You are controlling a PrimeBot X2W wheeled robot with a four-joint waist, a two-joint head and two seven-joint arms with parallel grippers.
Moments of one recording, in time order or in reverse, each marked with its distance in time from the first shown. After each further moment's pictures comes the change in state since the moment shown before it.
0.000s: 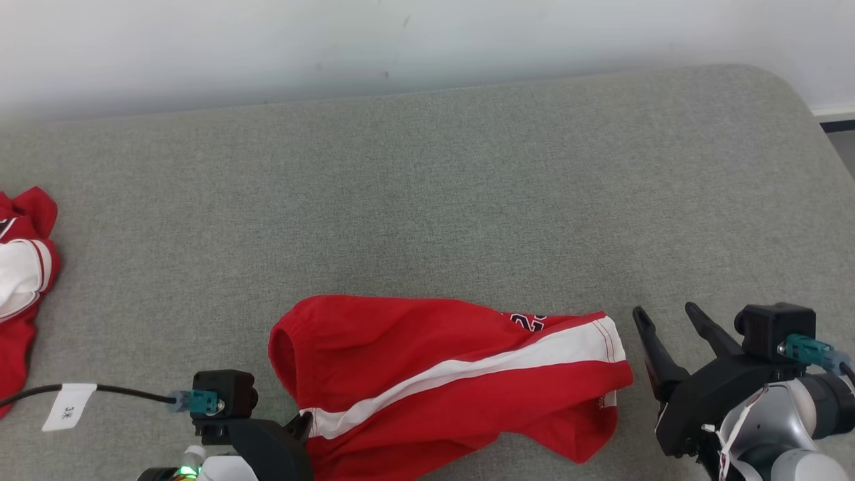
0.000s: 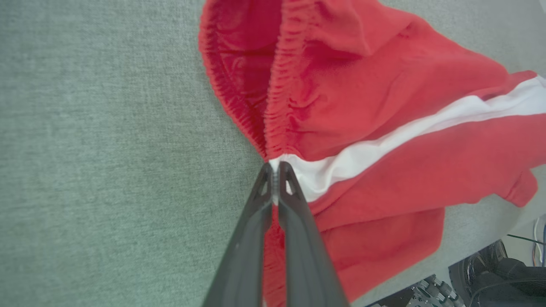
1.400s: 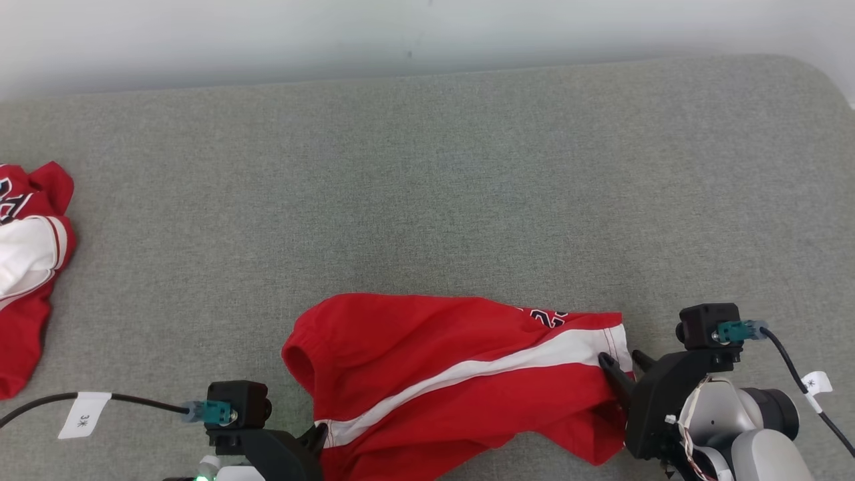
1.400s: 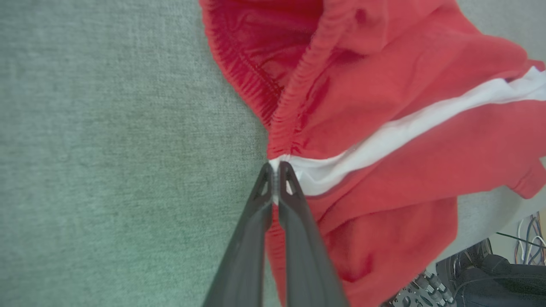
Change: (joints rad) left arm 0.017 -0.025 -0.017 0.013 -0.021 -0.017 -0.024; right arm -0.097 0.000 0.030 0.246 0.066 0.000 0.189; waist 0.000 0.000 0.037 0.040
